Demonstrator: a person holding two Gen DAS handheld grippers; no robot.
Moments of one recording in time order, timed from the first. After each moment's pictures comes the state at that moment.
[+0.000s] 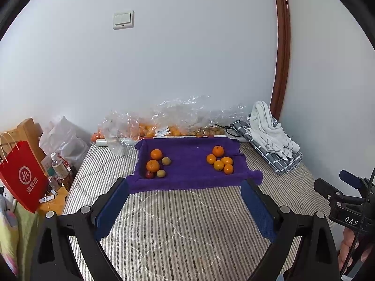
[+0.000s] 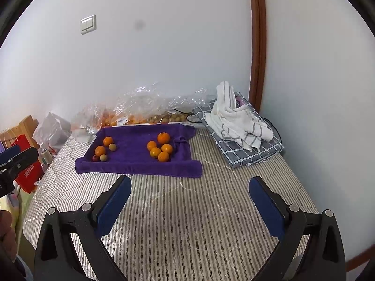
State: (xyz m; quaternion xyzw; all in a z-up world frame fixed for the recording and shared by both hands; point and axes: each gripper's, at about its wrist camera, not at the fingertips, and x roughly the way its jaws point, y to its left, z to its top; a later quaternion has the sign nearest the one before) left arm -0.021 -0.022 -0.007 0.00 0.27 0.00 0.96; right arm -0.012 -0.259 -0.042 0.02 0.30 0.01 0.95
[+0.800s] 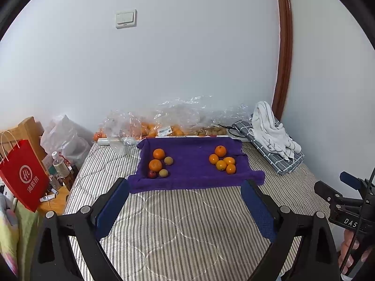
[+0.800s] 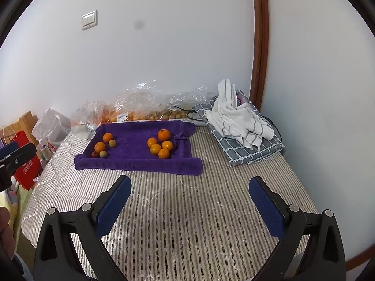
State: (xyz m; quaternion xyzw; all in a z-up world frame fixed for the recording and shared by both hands) left arm -0.020 -0.017 -0.007 -0.01 0.27 0.00 0.96; right arm -0.011 -0.254 -0.045 0.01 0.31 0.01 0.95
